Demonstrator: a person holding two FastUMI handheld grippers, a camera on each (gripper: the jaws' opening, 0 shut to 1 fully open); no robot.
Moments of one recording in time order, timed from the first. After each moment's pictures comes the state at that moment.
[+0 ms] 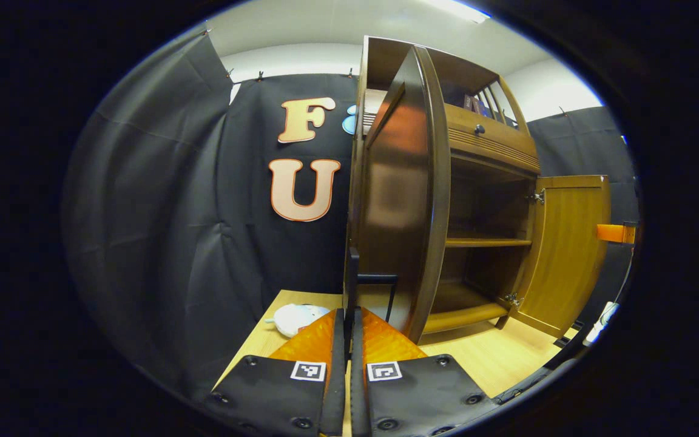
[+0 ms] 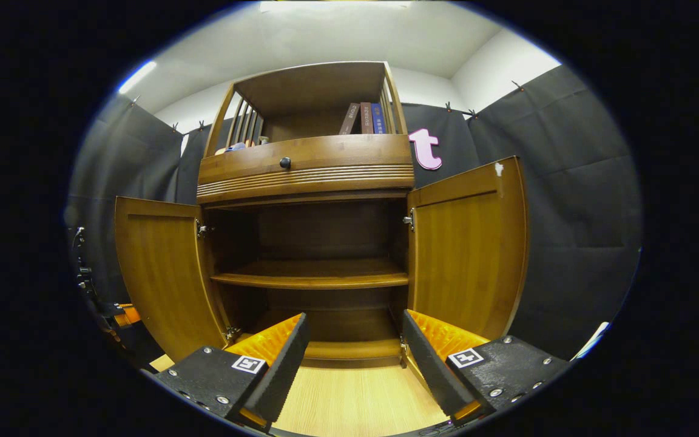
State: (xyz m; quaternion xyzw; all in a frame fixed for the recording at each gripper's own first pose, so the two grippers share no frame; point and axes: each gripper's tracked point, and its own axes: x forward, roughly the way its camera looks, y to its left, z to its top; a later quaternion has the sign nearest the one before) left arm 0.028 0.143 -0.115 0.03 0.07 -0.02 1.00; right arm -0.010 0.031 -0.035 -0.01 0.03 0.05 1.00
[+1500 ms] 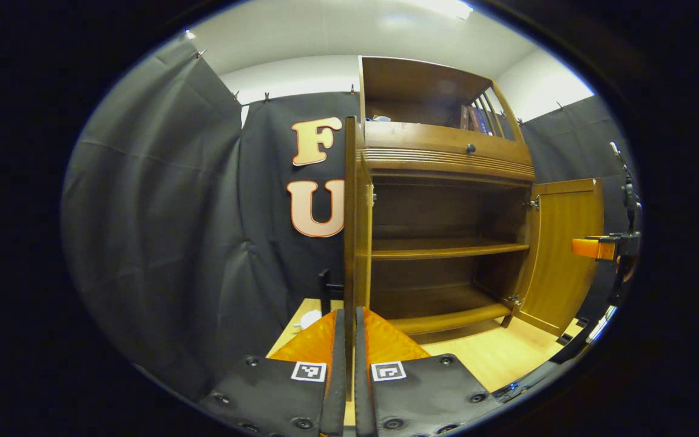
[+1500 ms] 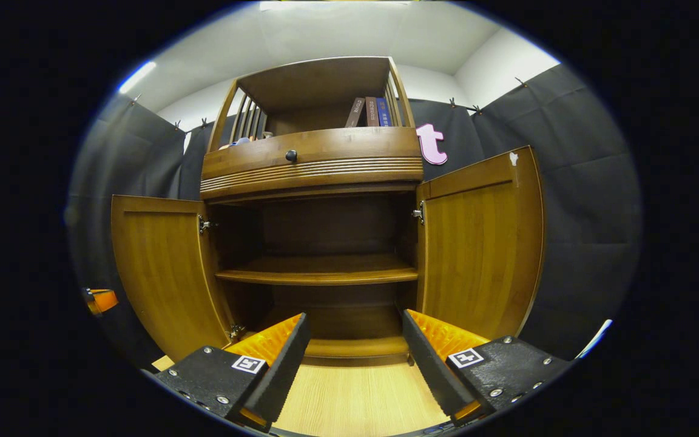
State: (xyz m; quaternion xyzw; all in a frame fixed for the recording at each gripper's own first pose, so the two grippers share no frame) left arm -0.052 0.118 -0.059 0.06 0.06 0.01 1.00; right arm -0.006 0.030 -0.050 0.00 0.04 0.06 1.00
